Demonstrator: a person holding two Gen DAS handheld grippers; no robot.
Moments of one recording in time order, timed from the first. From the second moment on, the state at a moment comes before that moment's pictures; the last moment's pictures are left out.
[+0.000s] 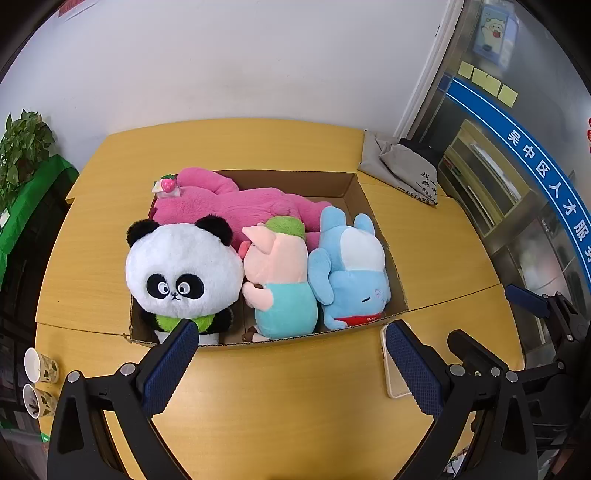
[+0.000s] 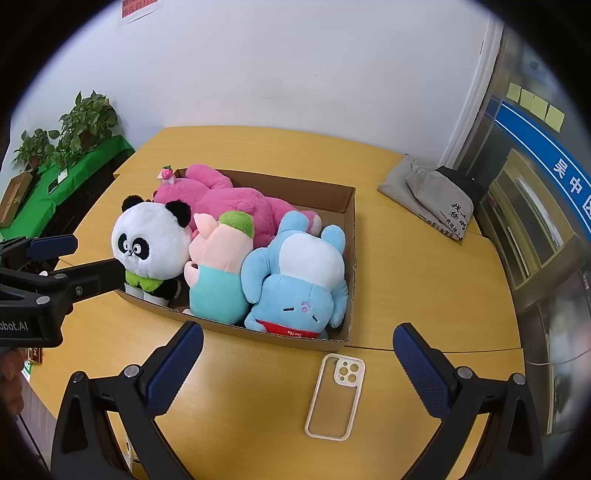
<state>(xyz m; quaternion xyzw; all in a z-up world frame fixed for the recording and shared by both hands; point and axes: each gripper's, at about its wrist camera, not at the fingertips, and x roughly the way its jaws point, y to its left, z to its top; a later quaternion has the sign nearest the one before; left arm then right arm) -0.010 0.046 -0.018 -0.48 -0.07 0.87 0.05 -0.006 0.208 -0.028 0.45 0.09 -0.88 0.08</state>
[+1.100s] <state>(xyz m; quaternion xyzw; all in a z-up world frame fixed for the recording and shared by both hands) -0.007 0.049 -0.018 -0.48 -0.08 0.87 0.04 -0.005 0.208 -0.026 0.45 0.09 -0.89 0.08</state>
